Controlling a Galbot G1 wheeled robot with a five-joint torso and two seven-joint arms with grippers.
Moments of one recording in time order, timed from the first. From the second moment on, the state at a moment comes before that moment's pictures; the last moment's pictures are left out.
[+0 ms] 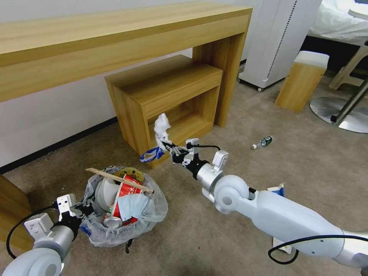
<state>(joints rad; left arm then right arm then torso) 1.65 -1.25 -0.86 -2.20 -0.77 0.51 -0.14 -0.42 0.90 -0.61 1.90 1.29 0.09 0.21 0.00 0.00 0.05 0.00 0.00</state>
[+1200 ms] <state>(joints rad) 1.66 -1.25 -0.87 -2.24 -0.79 0.51 -0.14 -0.35 0.93 -0.86 1.87 1.29 0.08 0.18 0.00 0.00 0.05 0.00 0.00</state>
